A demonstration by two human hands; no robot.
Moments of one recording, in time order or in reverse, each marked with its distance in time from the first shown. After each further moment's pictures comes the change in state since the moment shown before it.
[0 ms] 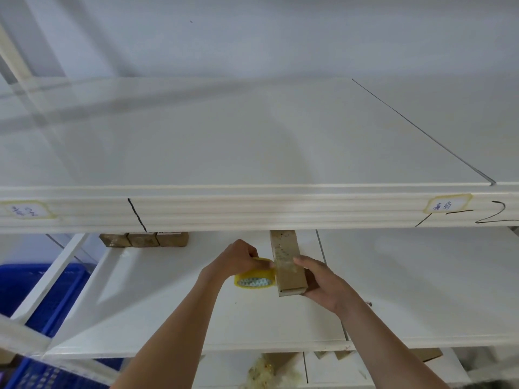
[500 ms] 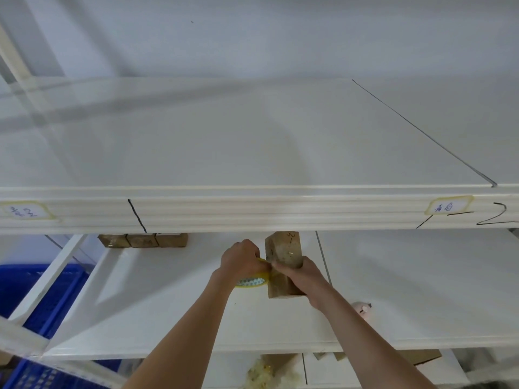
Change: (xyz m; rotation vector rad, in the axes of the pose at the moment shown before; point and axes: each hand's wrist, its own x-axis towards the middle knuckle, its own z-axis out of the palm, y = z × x) left_hand -0.003 0.014 0.011 0.287 0.147 0.000; right_hand 0.032 0.014 0.019 -0.500 0.297 0.034
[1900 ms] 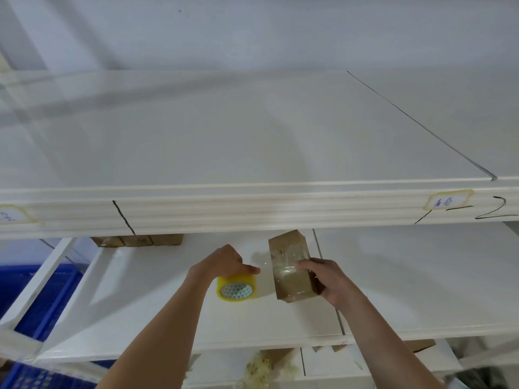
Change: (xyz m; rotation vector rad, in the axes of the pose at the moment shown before) left_hand 0.019 -0.042 0.001 0.067 -0.242 -0.042; right_hand -0.002 0.019 -0.049 0.319 -0.031 0.028
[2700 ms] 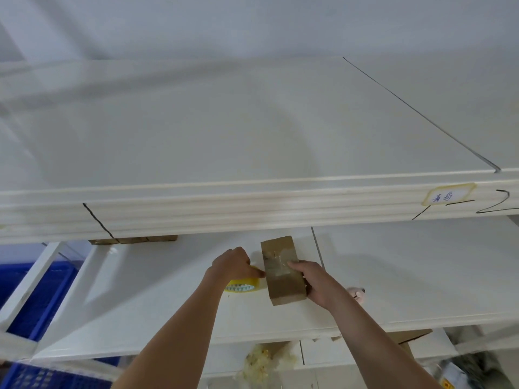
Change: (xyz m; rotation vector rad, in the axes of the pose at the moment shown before) left_hand 0.020 0.014 0.039 0.092 0.042 0.016; right_hand 0.020 0.028 0.010 0.032 -0.061 0.114
